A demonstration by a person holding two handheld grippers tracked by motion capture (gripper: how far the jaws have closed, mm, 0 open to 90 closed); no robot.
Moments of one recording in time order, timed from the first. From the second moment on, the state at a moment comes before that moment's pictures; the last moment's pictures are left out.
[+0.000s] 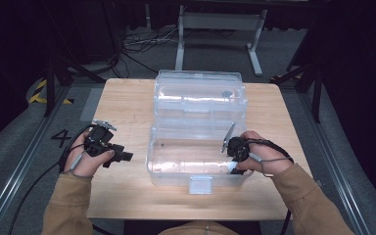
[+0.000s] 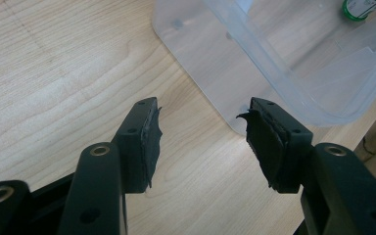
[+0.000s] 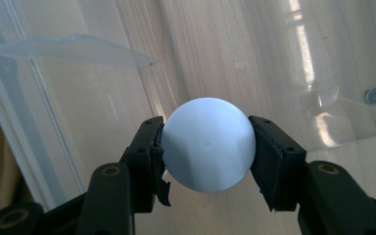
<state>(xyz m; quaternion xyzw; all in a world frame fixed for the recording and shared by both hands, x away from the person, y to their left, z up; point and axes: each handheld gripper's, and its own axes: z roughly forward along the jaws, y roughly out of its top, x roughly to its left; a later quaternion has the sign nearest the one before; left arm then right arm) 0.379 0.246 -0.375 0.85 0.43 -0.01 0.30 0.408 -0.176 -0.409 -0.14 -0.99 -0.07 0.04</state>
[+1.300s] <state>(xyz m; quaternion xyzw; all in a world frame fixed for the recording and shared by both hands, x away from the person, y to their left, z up) 0.389 0.236 -0.373 0.86 0.41 -0.02 0.30 0.402 -0.194 -0.396 -0.19 -0.97 -0.13 0.03</state>
